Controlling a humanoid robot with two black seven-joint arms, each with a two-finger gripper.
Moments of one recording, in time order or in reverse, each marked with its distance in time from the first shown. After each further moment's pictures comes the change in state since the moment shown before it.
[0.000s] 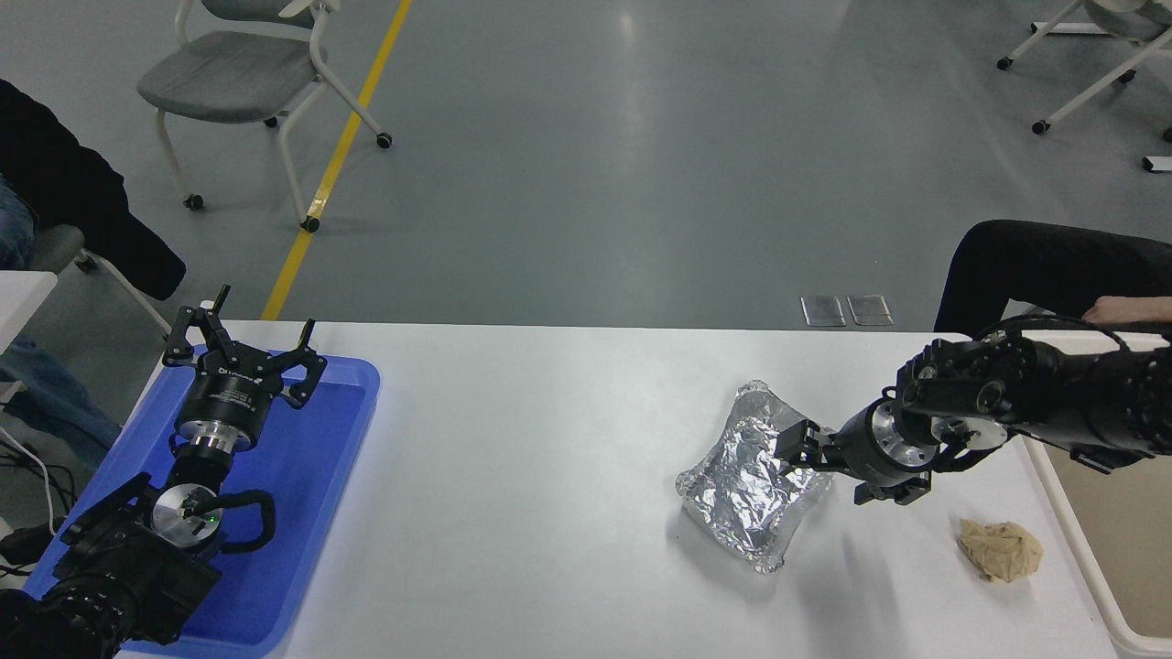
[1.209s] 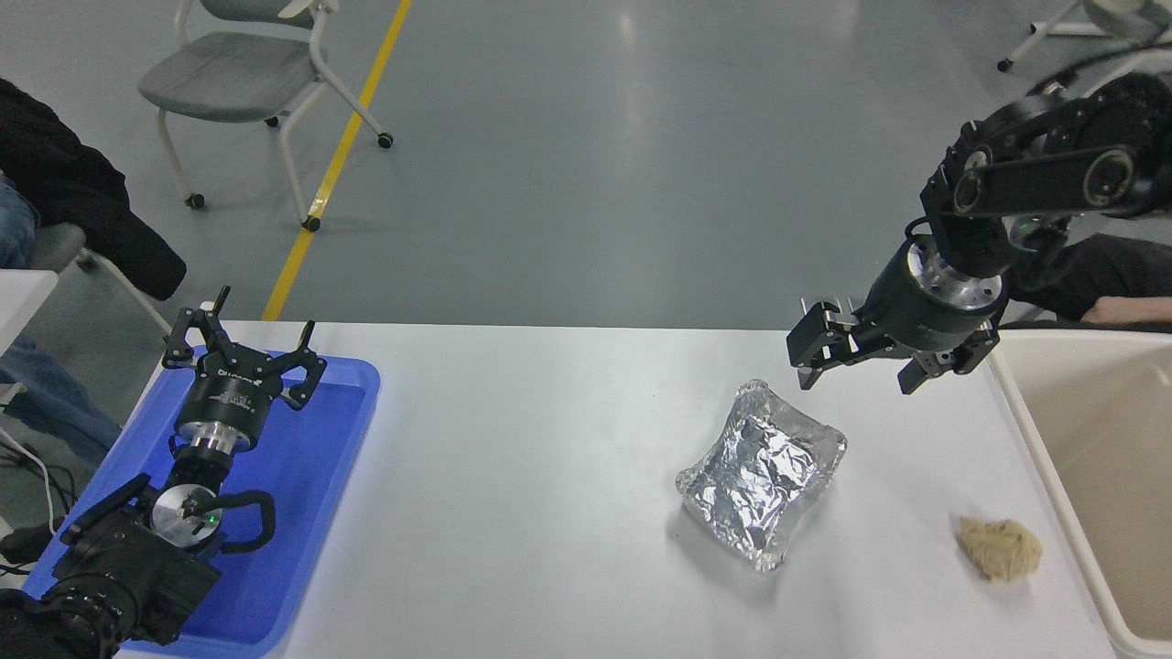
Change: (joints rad) left arm 0.002 0.000 0.000 0.000 0.000 0.000 0.000; right arm 0.681 0.012 -0.321 0.373 0.079 0.268 0.028
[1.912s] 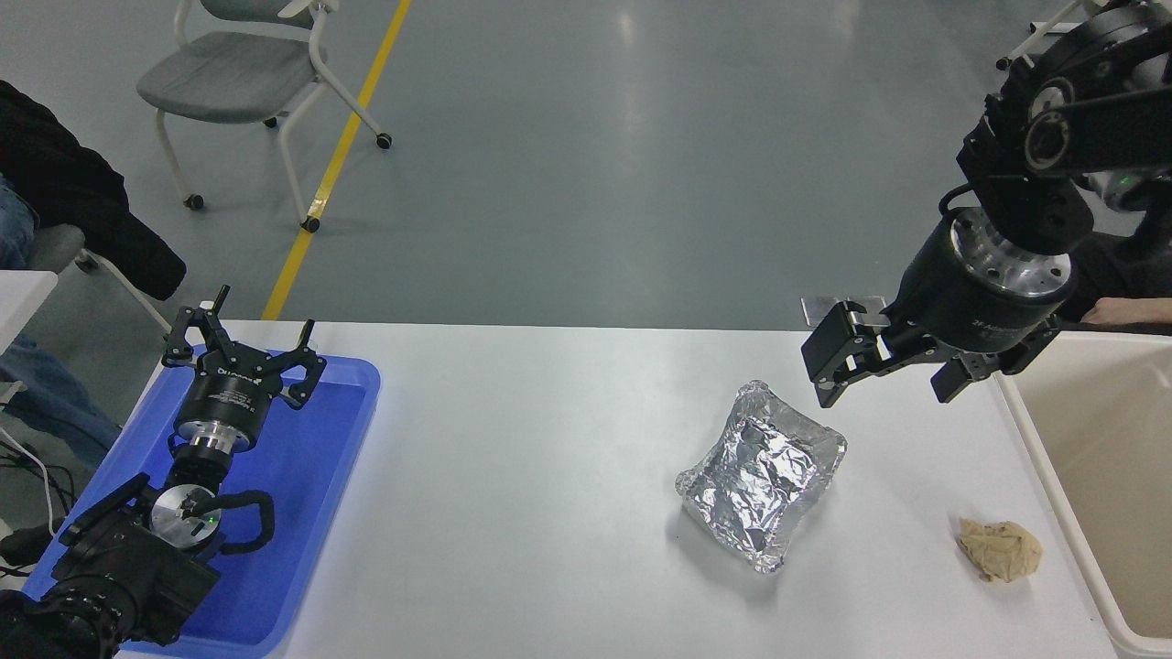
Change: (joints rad) left arm 0.000 0.000 0.000 0.000 0.000 0.000 0.000; right arm 0.444 0.030 -0.079 0.315 0.000 0.107 0.006
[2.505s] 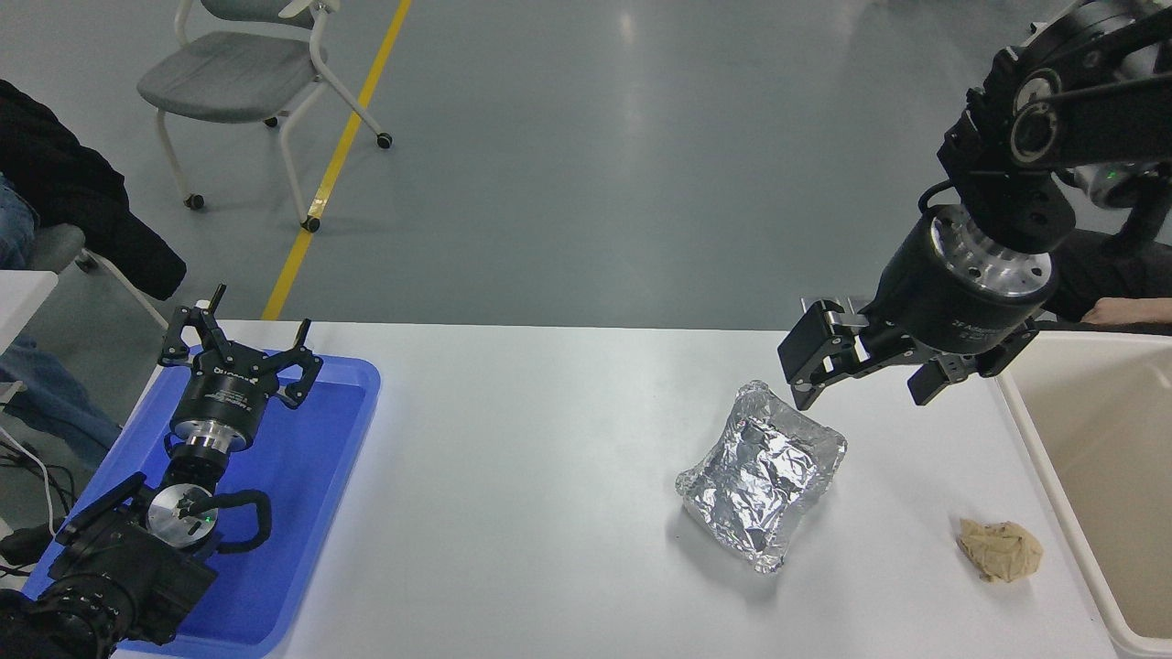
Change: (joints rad) left arm -0.001 0.006 0.000 0.002 0.000 0.000 0.000; right arm 0.057 -0.021 0.001 0.063 0.014 0.007 0.000
